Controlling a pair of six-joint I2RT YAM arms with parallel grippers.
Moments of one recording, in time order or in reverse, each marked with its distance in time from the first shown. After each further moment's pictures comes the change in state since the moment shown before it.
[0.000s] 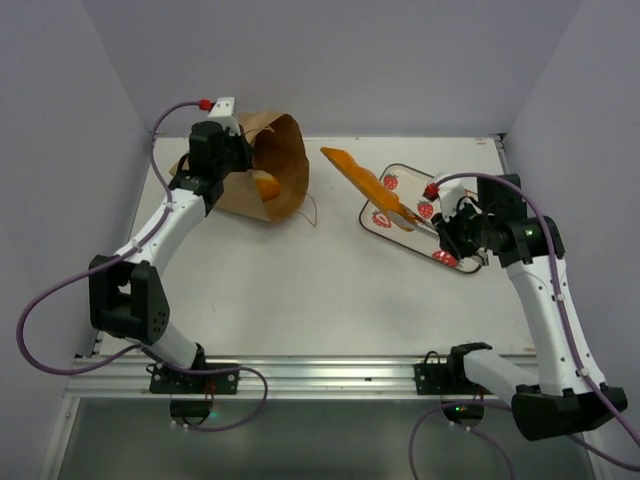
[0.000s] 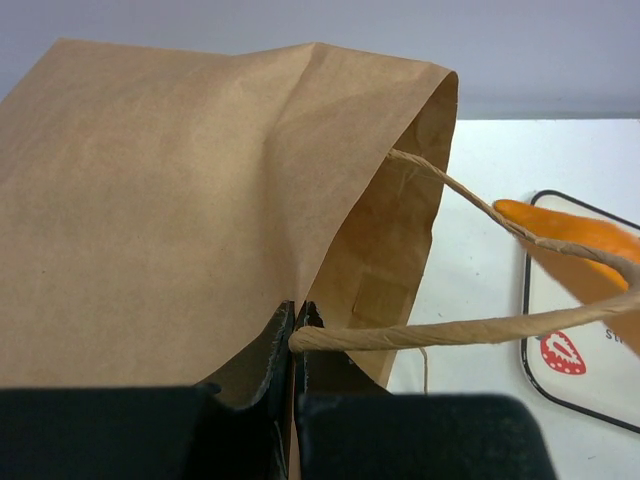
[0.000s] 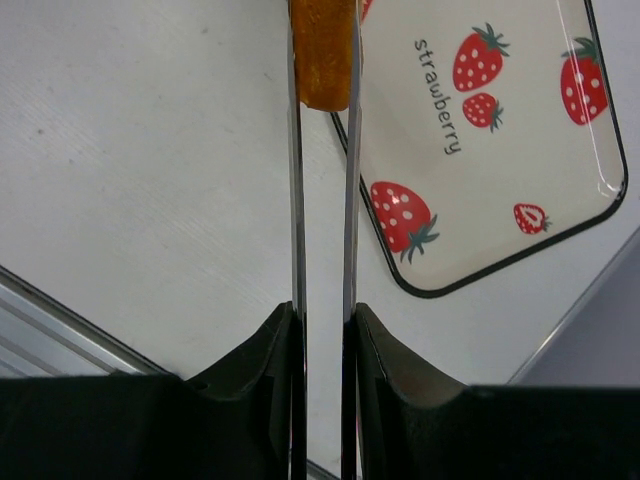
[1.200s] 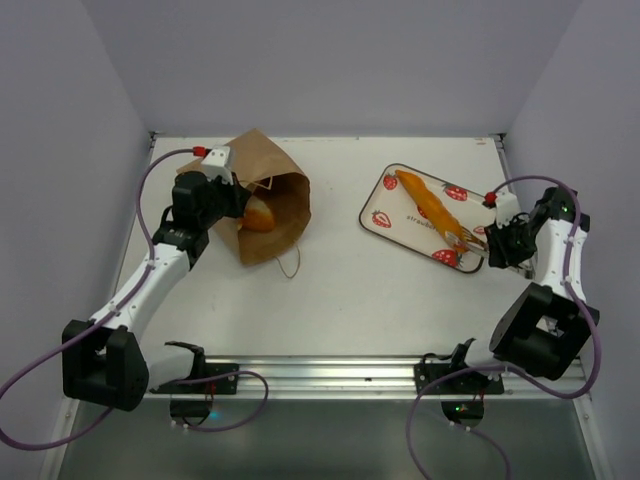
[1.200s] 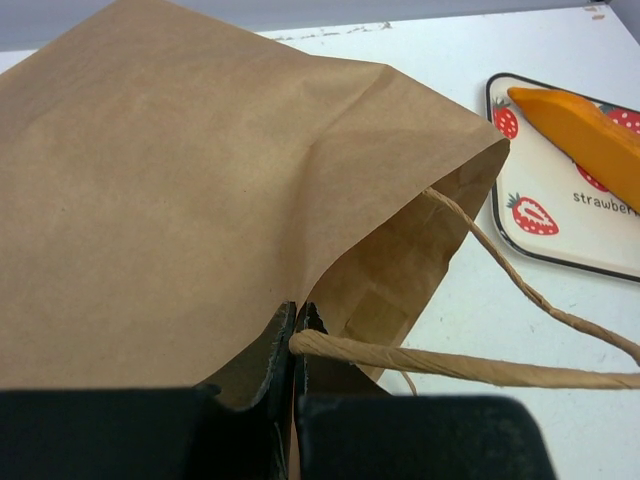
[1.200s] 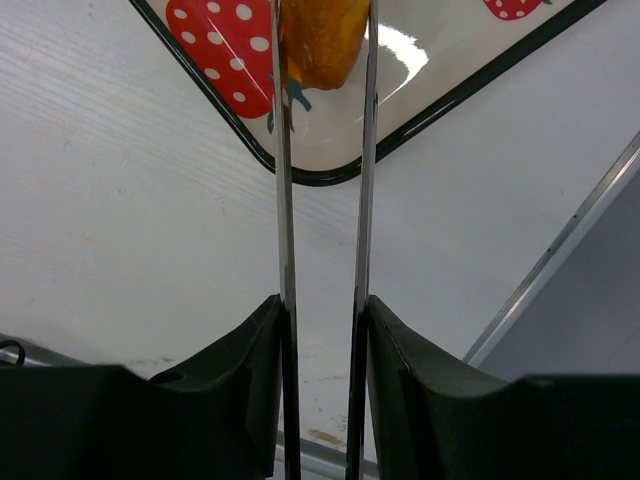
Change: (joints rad) left arm 0.019 -0.364 -0.424 0.053 0.143 0.082; right arm -0.671 0.325 -0.161 0.106 -0.138 -0.383
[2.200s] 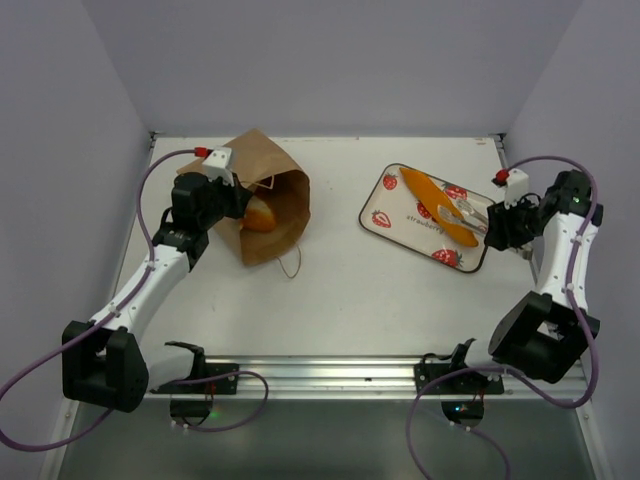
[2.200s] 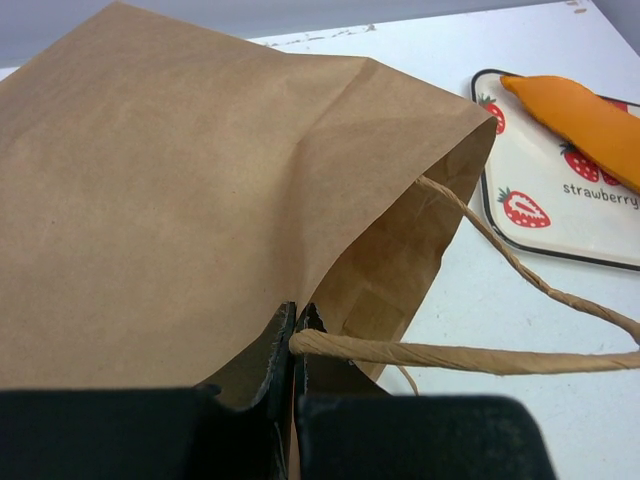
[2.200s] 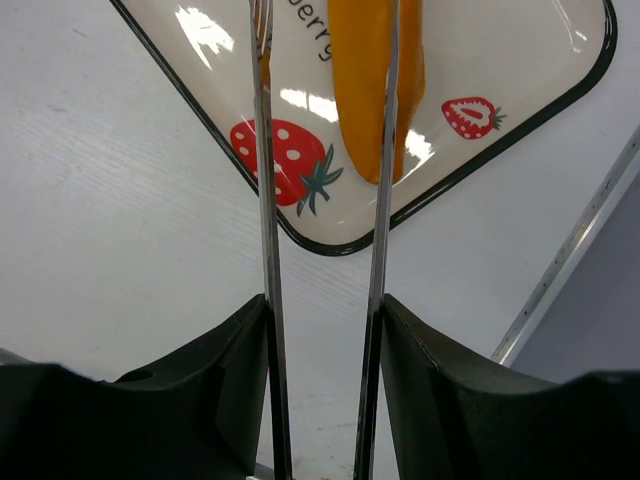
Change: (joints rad) left arm 0.000 -0.009 -0.021 0.029 0.033 0.024; right arm -0.002 -0.011 0.126 -0.026 -0.163 0.072
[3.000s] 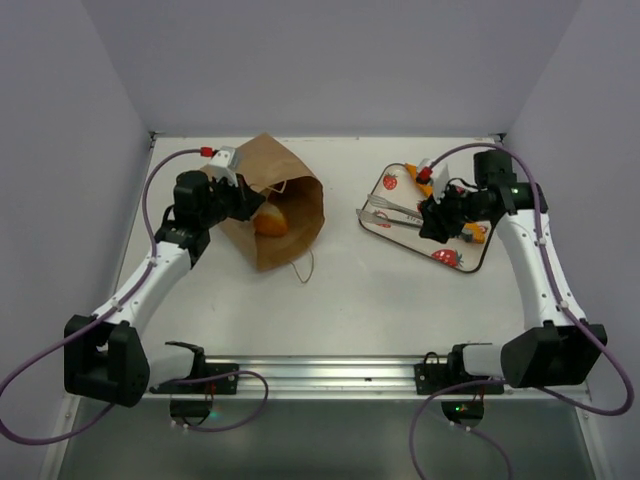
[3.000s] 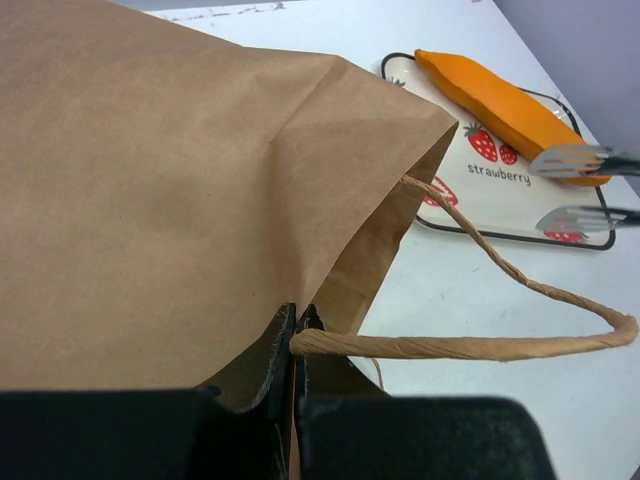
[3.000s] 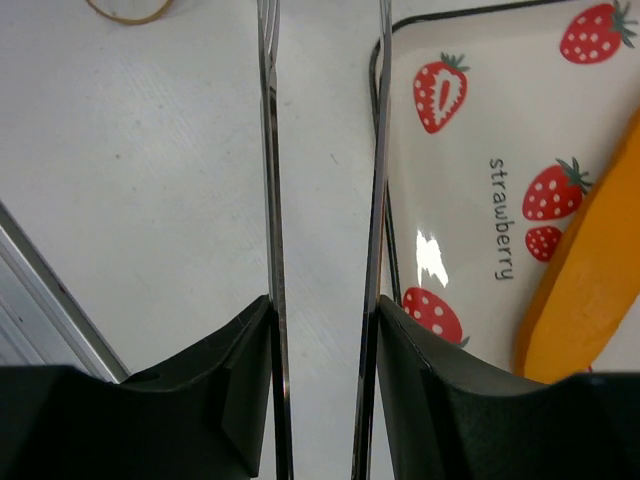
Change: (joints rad) left arm 0.000 0.024 0.008 0.001 0.181 -0.086; right arm 0.488 -0.072 0.094 -0.045 -0.086 0.069
